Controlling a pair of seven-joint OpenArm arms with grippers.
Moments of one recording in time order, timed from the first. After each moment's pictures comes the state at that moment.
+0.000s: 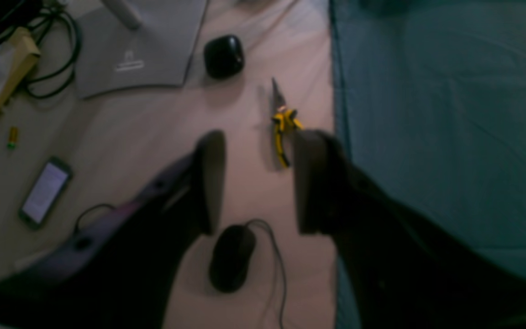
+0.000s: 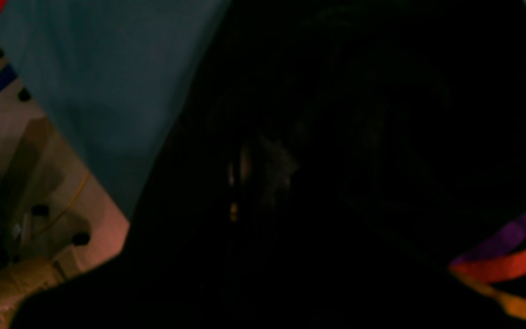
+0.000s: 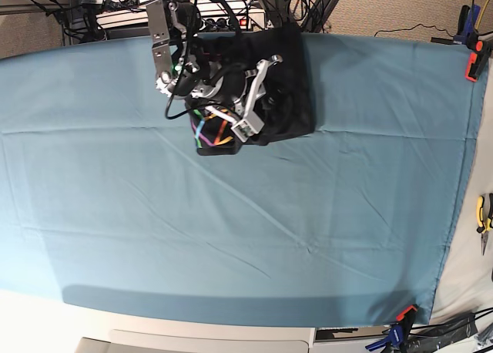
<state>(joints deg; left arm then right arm) -16.6 -60.9 -26.8 79.1 -49.9 -27.4 65.4 -10.8 0.7 -12.5 103.2 24.1 28.0 -62.2</state>
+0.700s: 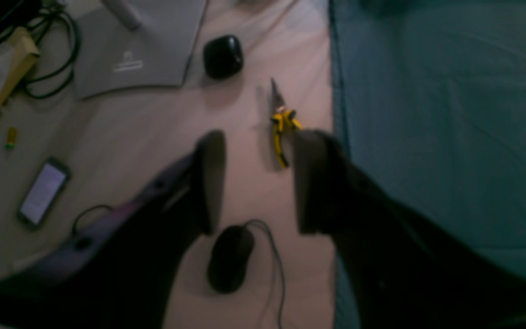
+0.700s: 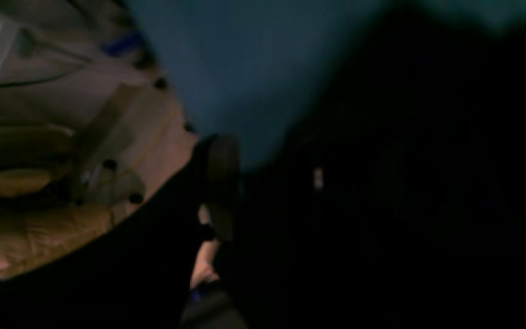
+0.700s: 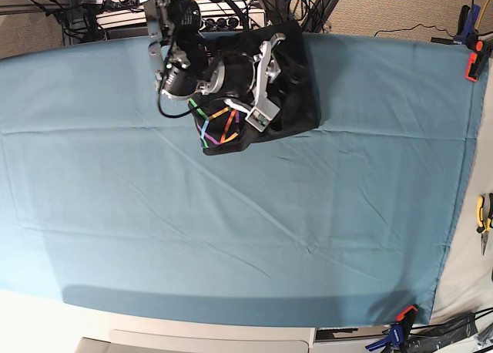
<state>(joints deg) -16.1 -60.7 -26.8 79.1 -49.9 -27.6 65.3 -10.9 0.7 -12.7 110.0 44.5 37.5 -72.4</state>
